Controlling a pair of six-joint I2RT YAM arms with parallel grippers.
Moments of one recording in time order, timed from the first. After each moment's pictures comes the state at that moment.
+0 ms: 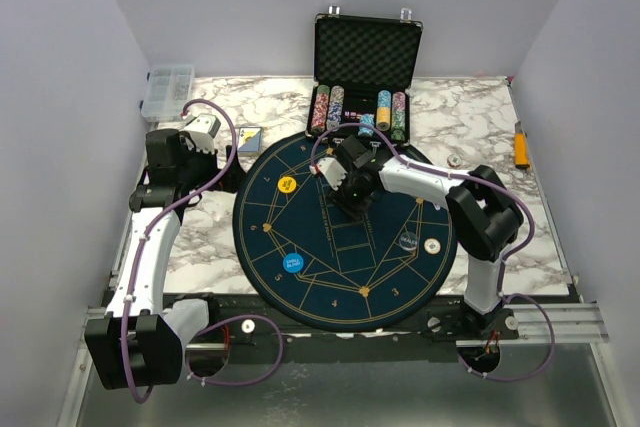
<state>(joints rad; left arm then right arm) 0.07 1.05 0.89 -0.46 0.44 0.09 0.72 1.91 1.31 -0.60 -0.16 -0.31</state>
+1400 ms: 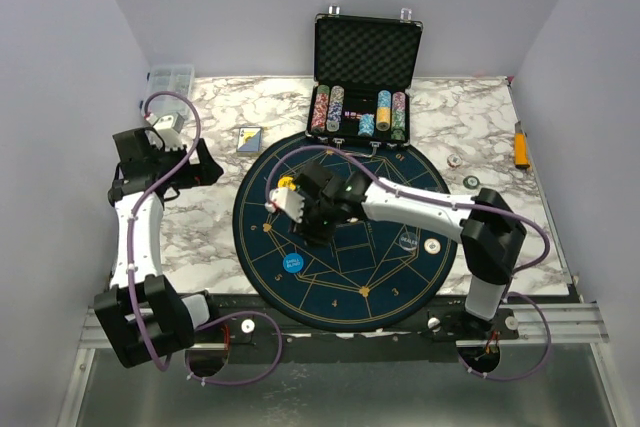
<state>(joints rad) 0.30 1.16 0.94 -0.49 0.57 0.04 0.98 1.81 1.39 -0.65 -0.25 -0.37</state>
